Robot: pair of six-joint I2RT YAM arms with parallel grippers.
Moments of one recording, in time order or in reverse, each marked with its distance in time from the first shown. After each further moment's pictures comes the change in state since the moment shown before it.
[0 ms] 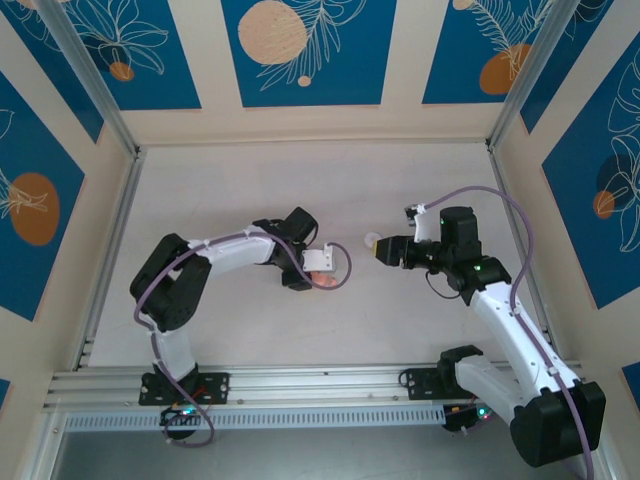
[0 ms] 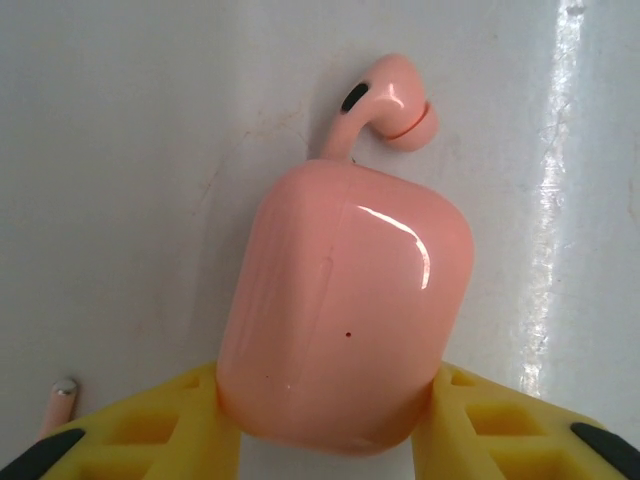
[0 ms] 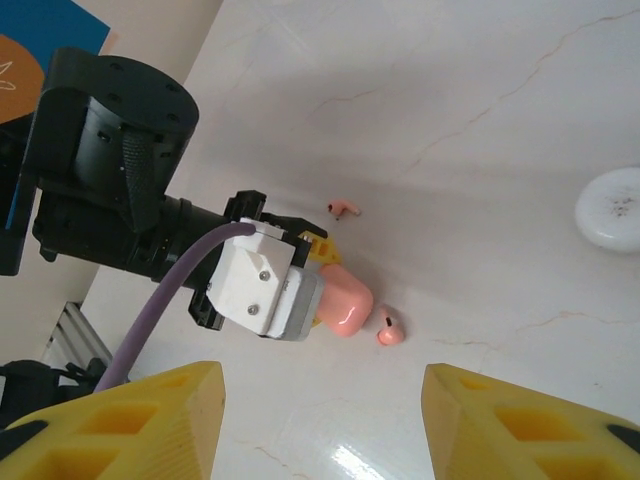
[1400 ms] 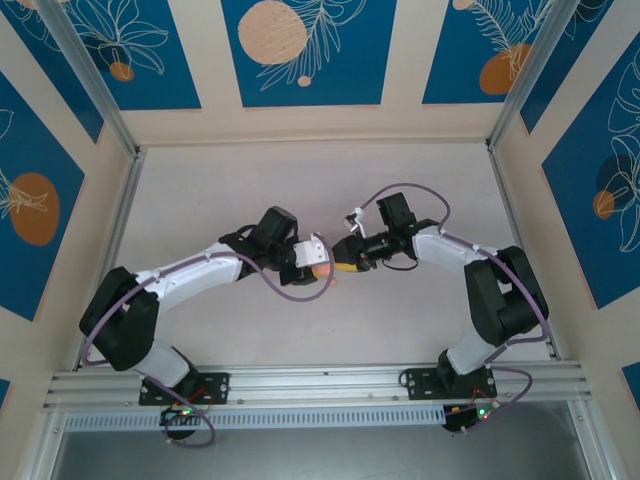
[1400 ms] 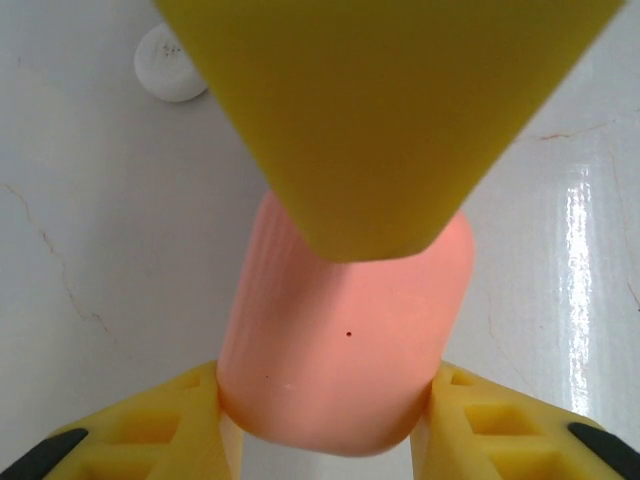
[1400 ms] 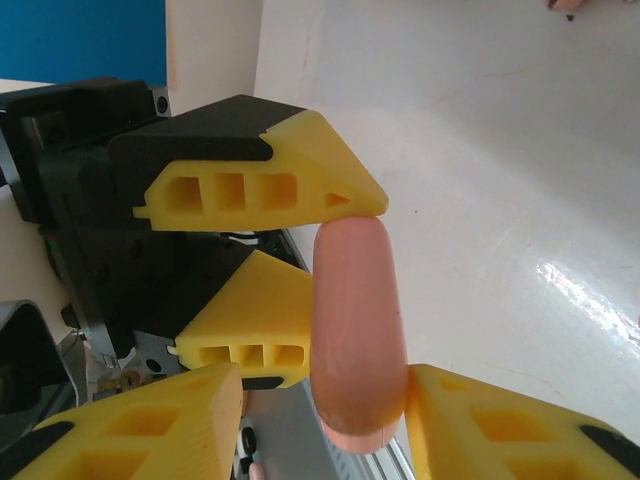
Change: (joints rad) left arm 0.000 -0.317 -0.197 0.247 0.152 -0.135; right arm 0.172 0.667 0.177 0.135 -0.468 0.088
